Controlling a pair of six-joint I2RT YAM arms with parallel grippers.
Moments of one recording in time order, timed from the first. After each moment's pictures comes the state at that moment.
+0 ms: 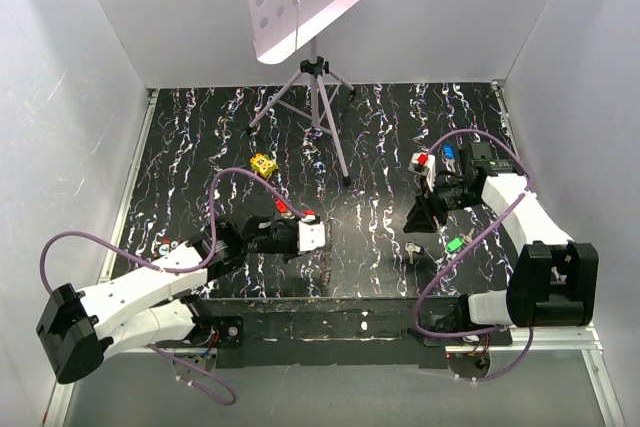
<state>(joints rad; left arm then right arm) -0.90 0.98 0.64 -0.10 0.48 0.52 0.07 1.33 0.95 -1.01 -0.99 -0.87</state>
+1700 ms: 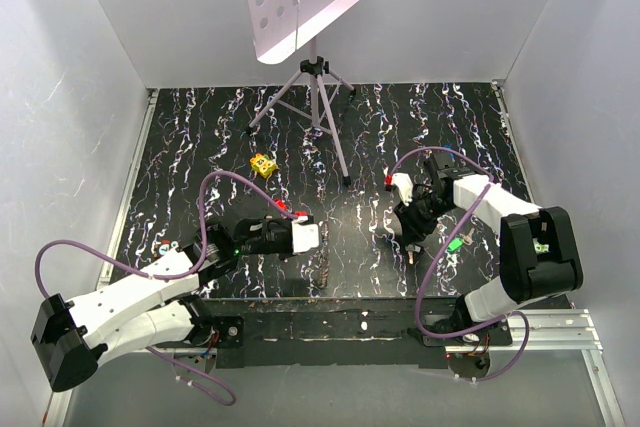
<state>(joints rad) -0.90 0.91 0.64 -0.11 0.45 0.52 0.24 1.50 0.85 -0.77 -0.54 -0.67</state>
